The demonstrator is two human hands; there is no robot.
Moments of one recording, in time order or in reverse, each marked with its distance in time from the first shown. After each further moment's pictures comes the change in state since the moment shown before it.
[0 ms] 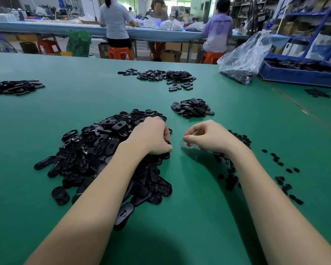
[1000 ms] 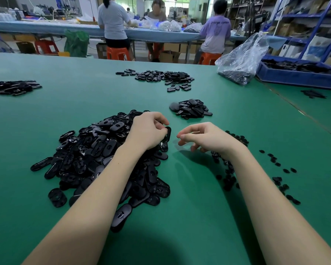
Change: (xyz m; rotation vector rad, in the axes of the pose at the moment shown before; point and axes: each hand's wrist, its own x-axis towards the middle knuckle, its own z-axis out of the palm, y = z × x) left_hand 0.000 0.002 0.000 -0.503 0.214 -0.178; right_hand -0.003 0.002 0.000 0.235 -0.099 0.000
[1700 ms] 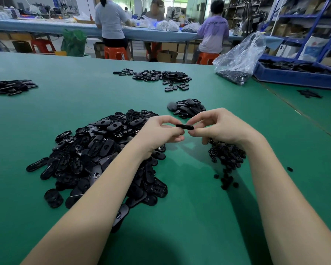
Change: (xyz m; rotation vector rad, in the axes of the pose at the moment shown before) left_hand -0.006 0.016 0.016 -0.705 -0.299 -0.168; right_hand -0.019 -0.015 -0.036 -0.089 0.079 -0.109
